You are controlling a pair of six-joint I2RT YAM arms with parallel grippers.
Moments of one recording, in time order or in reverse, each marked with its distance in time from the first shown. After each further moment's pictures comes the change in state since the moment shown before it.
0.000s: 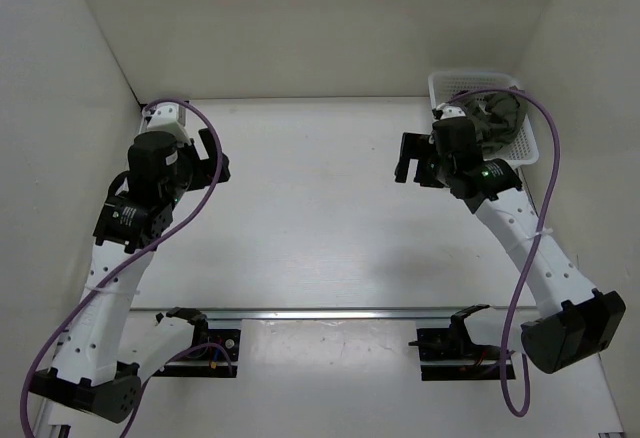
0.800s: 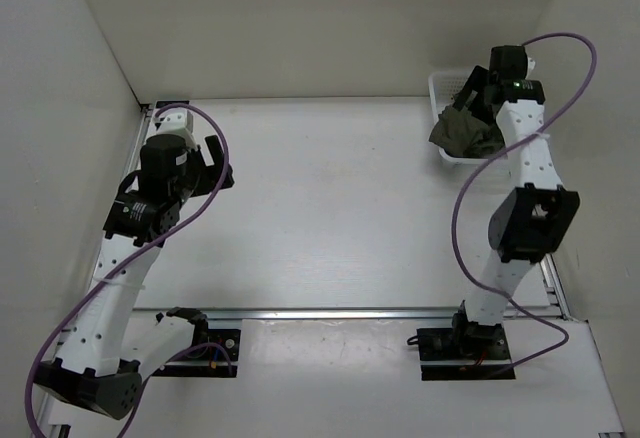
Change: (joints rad) left arm 0.000 0.012 -0.074 -0.012 0.000 -0.016; right arm -0.432 0.598 0.621 -0.098 0.085 0.035
